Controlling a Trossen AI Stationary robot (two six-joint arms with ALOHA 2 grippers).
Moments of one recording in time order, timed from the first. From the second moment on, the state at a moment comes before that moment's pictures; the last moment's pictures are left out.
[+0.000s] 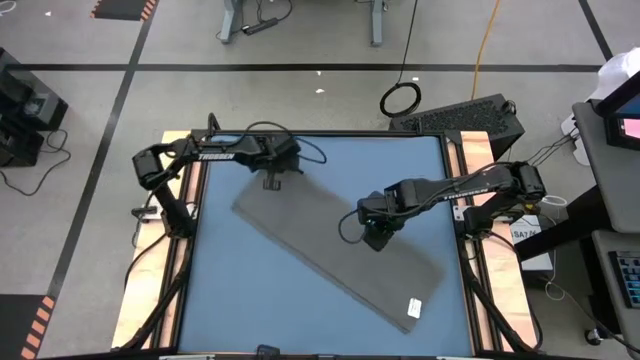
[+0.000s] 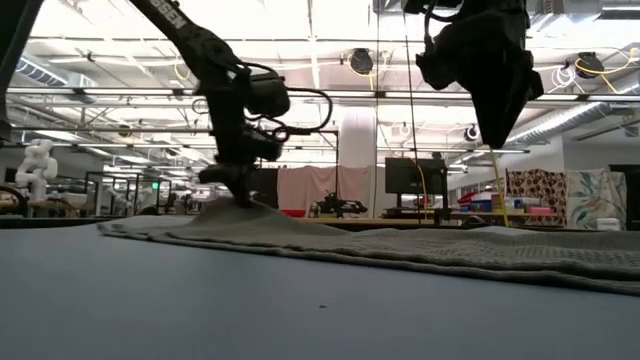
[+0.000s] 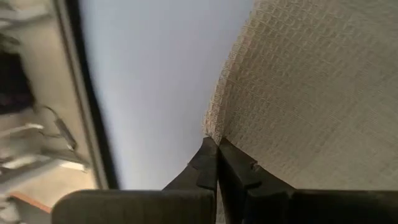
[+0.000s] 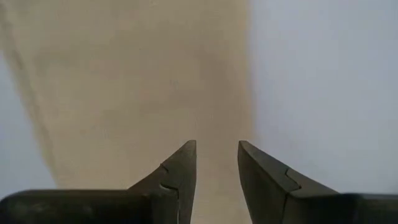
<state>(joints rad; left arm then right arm) 0.49 1.73 1.09 -0.55 -0.29 0.71 0.09 1.56 1.25 -1.16 0.00 0.86</state>
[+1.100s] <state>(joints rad) 0.22 1.52 1.07 -0.89 0.27 -0.34 0.34 1.57 1.06 -0.73 -0.06 1.37</state>
